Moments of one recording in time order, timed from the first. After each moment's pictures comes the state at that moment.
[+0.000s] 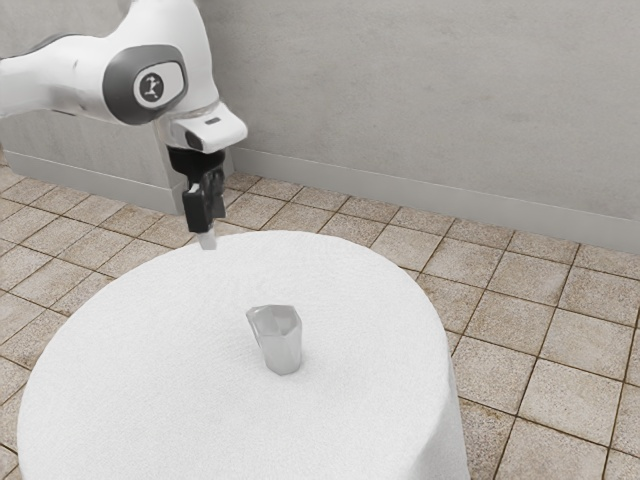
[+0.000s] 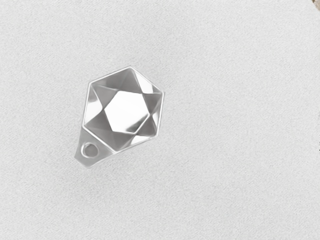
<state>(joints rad) 0.06 -0.06 -0.16 -1.84 -0.04 1.72 0.96</state>
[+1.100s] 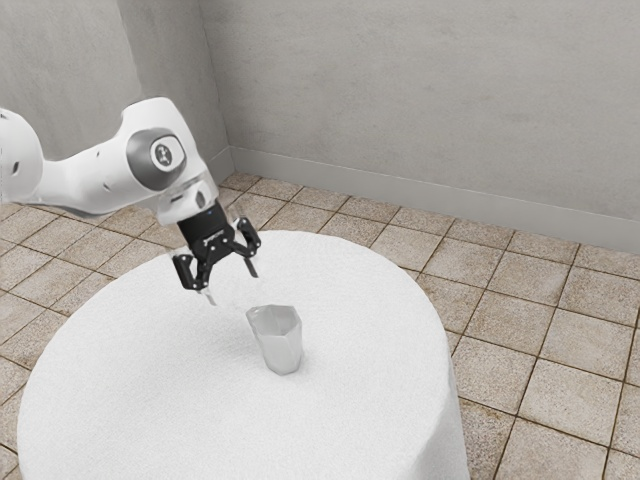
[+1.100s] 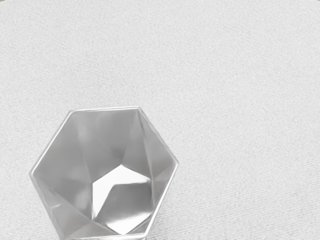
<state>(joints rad) 0.05 0.16 0.02 -1.96 -0.43 1.94 2.07</state>
